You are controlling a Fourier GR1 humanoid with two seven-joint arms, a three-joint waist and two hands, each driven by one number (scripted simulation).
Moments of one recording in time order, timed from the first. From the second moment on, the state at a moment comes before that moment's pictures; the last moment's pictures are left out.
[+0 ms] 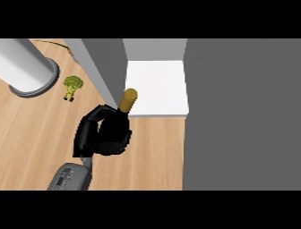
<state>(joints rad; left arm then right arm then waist) -0.18 0.00 -0.11 -1.20 -0.04 0.22 -0.33 0.39 -0.16 0.07 -2.38 -0.37 0.31 0.20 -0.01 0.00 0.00</state>
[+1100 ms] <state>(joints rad) -0.32 0.07 -0.34 -1.15 -0.04 0.60 -0.08 0.39 -0.17 0.04 -2.37 -0.38 0.34 0.19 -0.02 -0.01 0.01</state>
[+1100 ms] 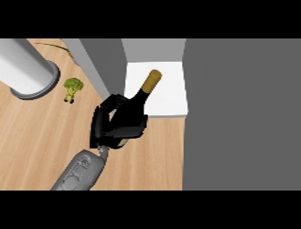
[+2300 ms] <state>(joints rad) -0.66 0.01 -0.31 -0.73 -0.07 0.73 0.02 0.42 -0.19 0.03 -2.36 -0.41 0.40 0.13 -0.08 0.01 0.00</state>
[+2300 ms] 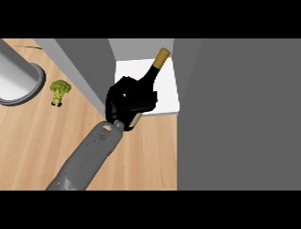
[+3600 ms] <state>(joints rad) -1.05 0.01 -0.30 -0.21 -0.01 0.80 -0.19 0.42 -0.22 0.00 -2.34 -0.46 0.46 0.10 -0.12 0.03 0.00</state>
